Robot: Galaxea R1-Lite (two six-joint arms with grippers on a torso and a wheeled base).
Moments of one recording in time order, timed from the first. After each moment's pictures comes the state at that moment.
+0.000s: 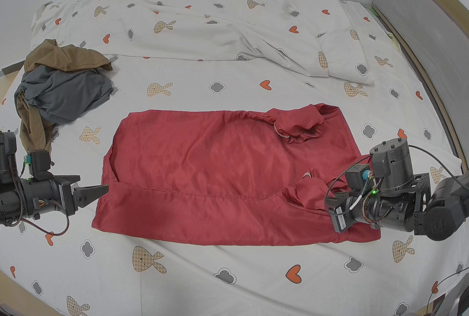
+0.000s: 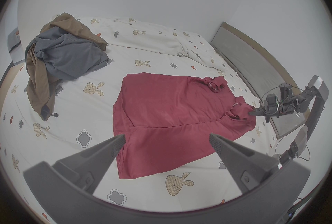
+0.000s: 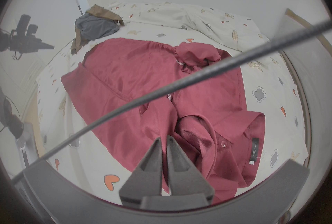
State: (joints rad) left arm 0.10 1.37 -0.55 -0.30 -0.48 0.06; right arm 0.57 1.72 -0.68 -0.40 -0.18 -0.05
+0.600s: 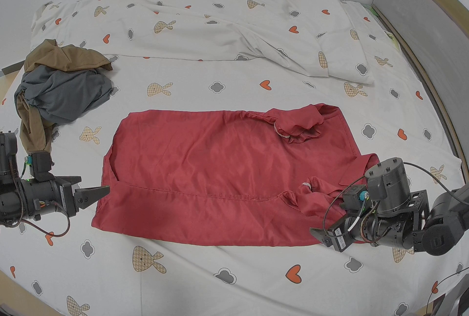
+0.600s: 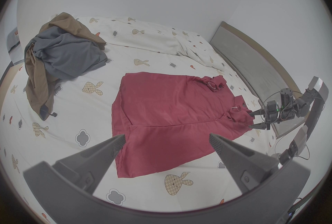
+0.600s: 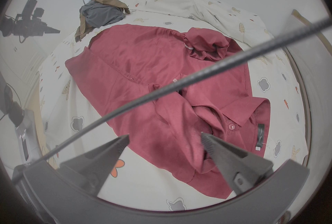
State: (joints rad) left arm 0.09 1.37 -0.54 -0.30 -0.48 0.06; right arm 0.63 1.71 -0.59 -0.40 -0.21 -0.05
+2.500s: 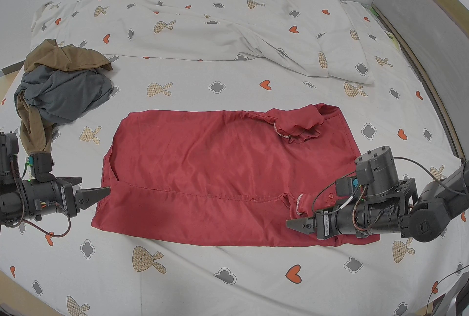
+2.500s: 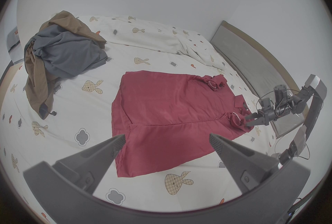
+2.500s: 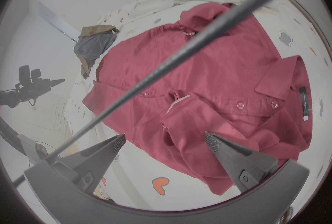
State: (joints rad) left arm 0.09 1.37 -0.54 -0.30 -0.48 0.06; right arm 0.58 1.80 -0.69 -0.39 0.07 0.32
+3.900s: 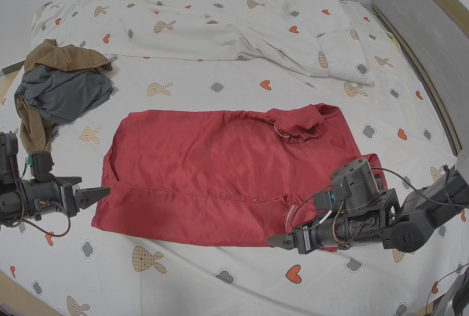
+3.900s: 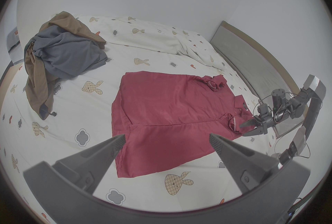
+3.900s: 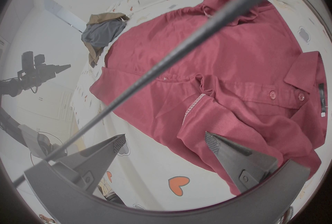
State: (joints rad) left arm 0.09 1.37 -0.54 -0.30 -0.48 0.06; right arm 0.66 1.87 -0.72 -0.39 0.10 0.33
